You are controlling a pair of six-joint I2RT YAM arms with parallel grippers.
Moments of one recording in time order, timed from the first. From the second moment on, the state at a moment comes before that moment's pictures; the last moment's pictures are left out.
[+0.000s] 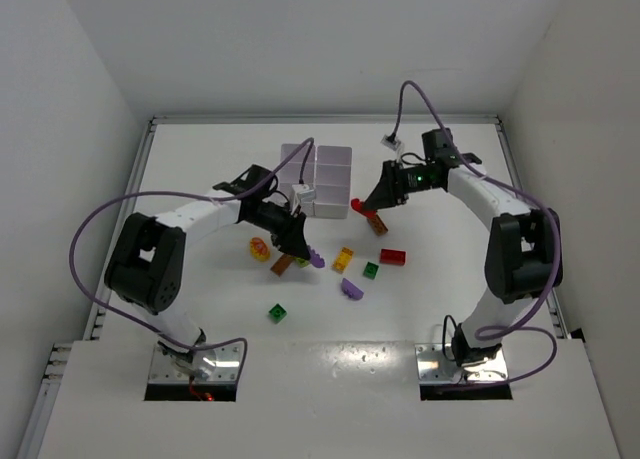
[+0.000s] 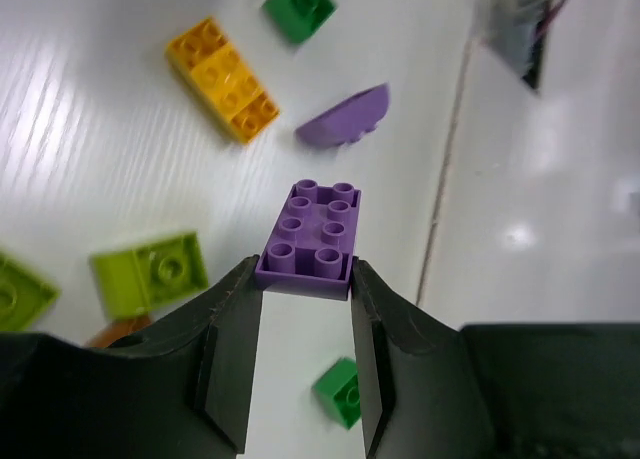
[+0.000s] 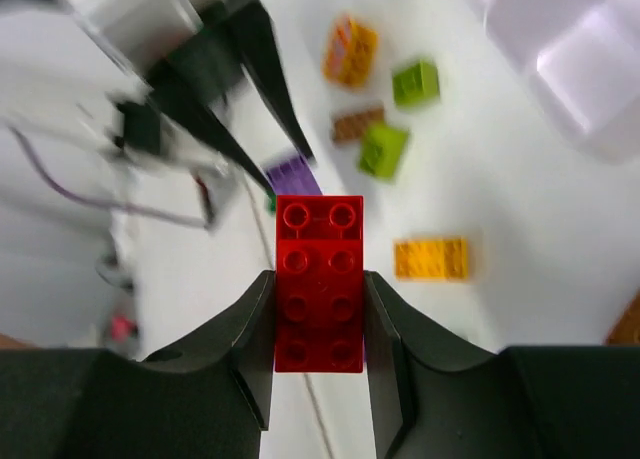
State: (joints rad) left arm -0.40 1.68 1.08 -0.52 0.99 0.33; right arm 0.14 1.73 1.23 -0.50 -1.17 -0.04
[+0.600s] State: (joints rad) left arm -0.40 1.49 0.87 -0.34 0.45 0.27; right arm 0.26 1.73 1.09 -0.62 -0.49 -0.41
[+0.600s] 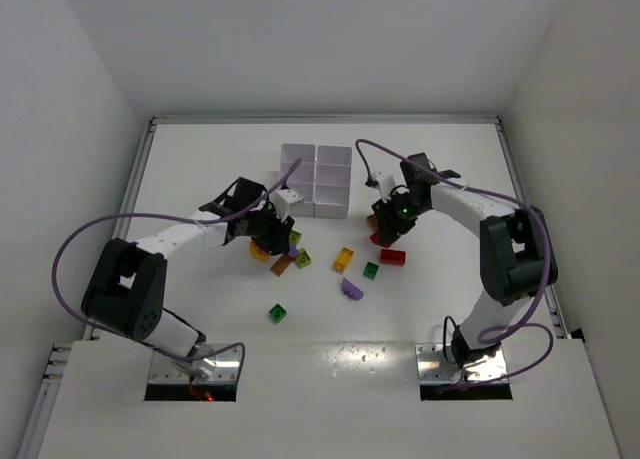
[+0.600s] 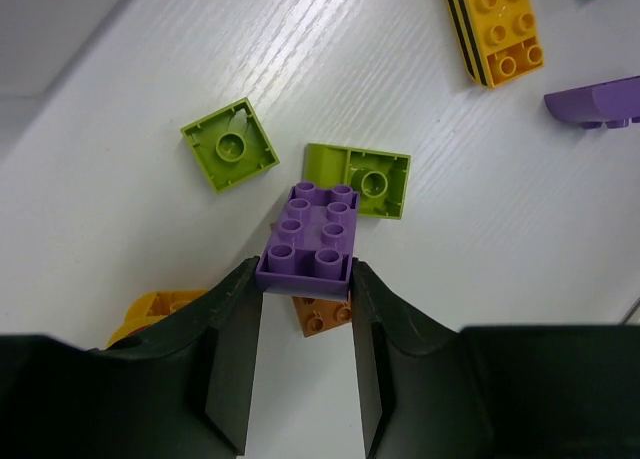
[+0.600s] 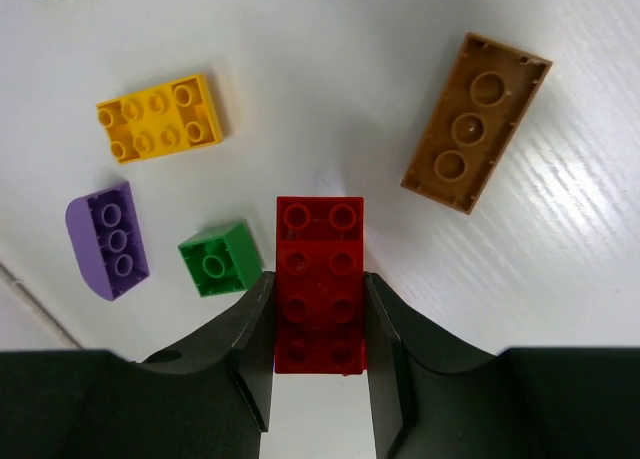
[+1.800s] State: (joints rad) left arm -0.79 1.90 1.37 -0.18 0.65 0.49; right arm -0.09 1.52 1.09 -0.51 -0.24 -0.01
